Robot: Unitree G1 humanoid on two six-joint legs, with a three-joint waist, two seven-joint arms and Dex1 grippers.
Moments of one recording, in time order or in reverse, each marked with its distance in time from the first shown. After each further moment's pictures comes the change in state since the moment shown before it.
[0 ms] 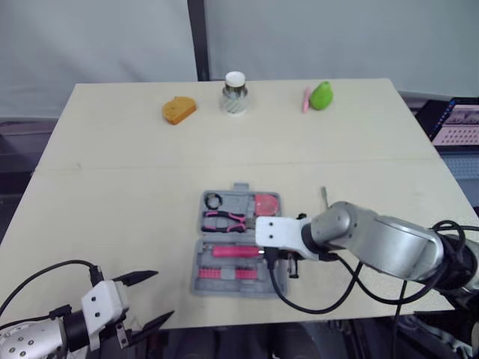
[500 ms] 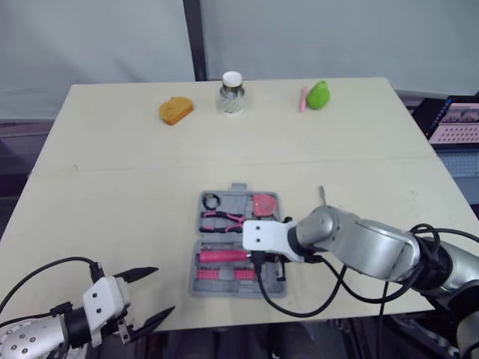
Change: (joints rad) left arm -0.031 0.003 -0.008 -0.004 0.000 0.030 0.020; right arm 0.020 0.083 0.008 0.037 -0.048 -0.013 0.005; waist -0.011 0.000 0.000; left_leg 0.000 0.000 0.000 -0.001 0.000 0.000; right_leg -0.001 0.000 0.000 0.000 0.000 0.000
